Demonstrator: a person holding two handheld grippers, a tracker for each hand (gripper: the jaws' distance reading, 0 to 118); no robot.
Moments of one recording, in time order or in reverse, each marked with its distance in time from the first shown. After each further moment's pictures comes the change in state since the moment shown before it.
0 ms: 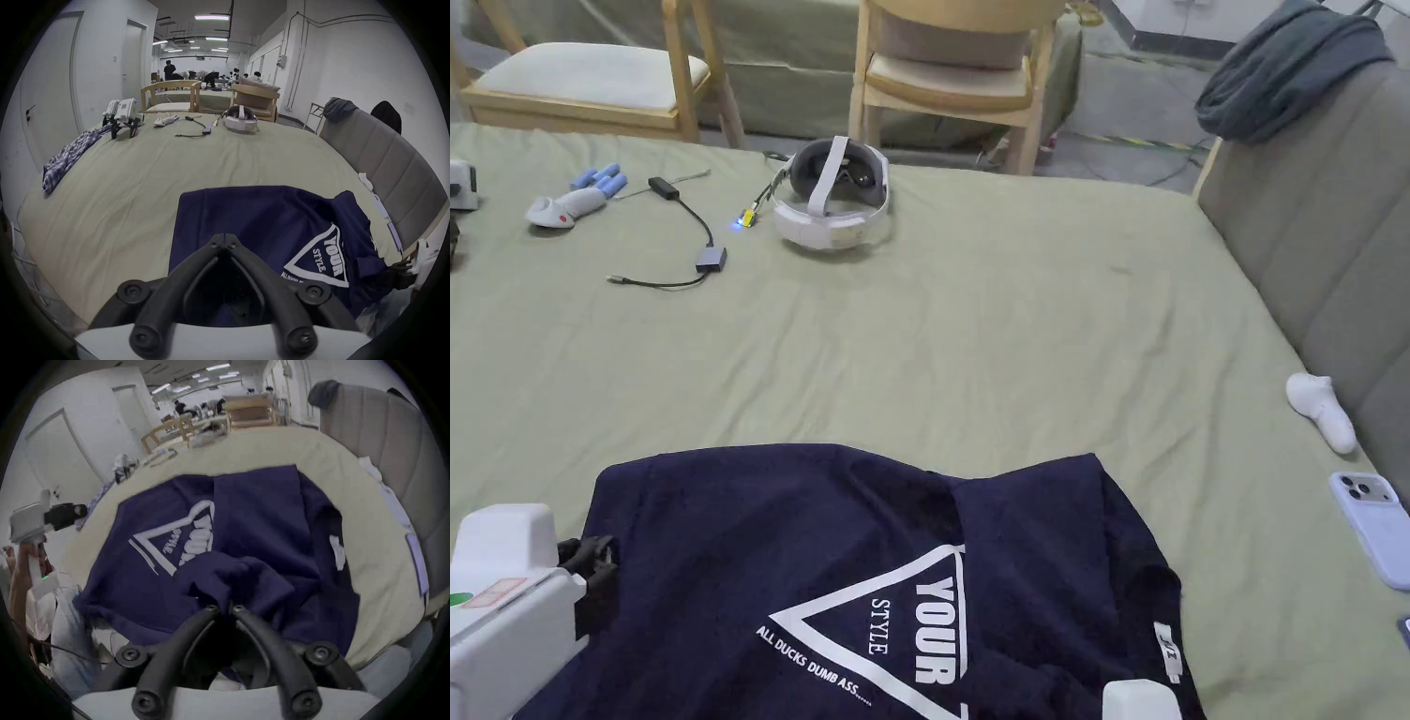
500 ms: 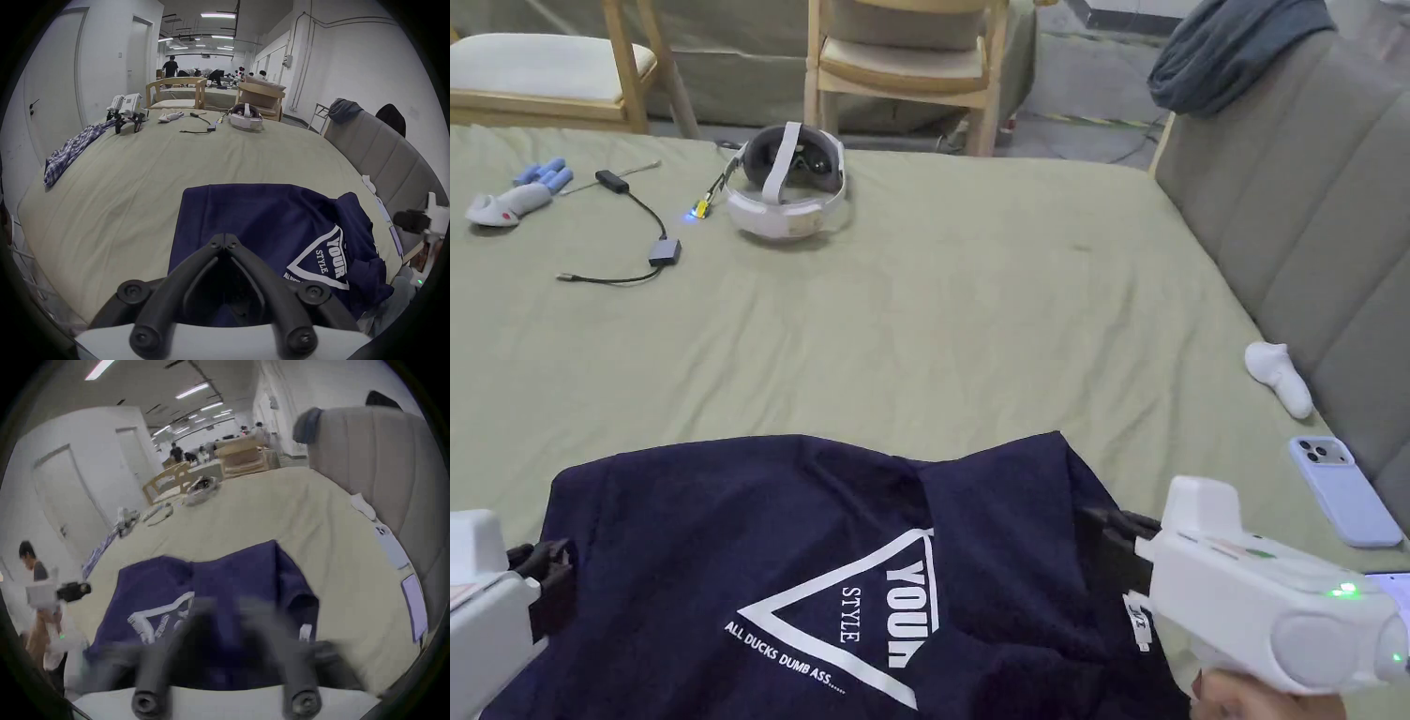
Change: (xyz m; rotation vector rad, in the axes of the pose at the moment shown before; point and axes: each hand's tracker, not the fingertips) left arm 0.003 0.006 -0.002 0.004 0.005 0.029; right arm 0.067 0.115 0.023 0.308 0.004 -0.099
